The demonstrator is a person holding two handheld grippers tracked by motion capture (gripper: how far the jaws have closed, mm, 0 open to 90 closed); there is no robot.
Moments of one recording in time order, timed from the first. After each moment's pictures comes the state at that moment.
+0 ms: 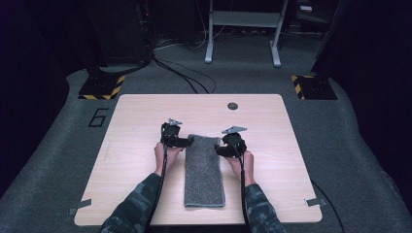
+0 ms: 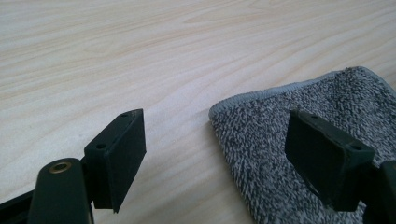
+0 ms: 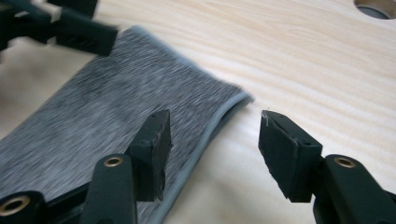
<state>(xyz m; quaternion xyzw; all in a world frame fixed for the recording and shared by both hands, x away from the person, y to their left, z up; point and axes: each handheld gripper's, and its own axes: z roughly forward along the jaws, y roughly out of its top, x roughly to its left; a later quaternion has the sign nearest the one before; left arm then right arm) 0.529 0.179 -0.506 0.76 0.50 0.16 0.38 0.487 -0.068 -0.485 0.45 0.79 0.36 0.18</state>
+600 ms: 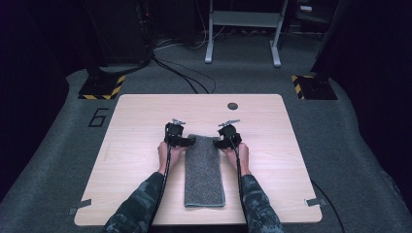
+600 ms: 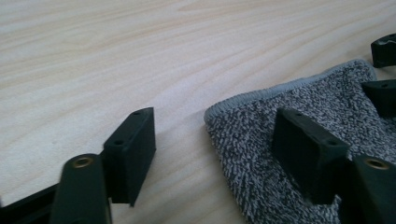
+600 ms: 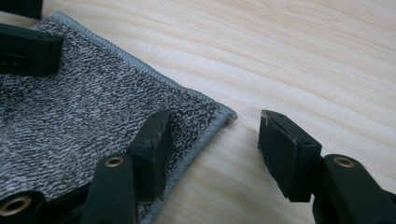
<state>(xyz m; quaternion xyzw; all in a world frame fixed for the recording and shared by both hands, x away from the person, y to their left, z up) 0.538 0.170 -0.517 0.77 0.50 0.15 0.37 0.536 -0.059 -0.511 0.48 0.80 0.31 0.16</state>
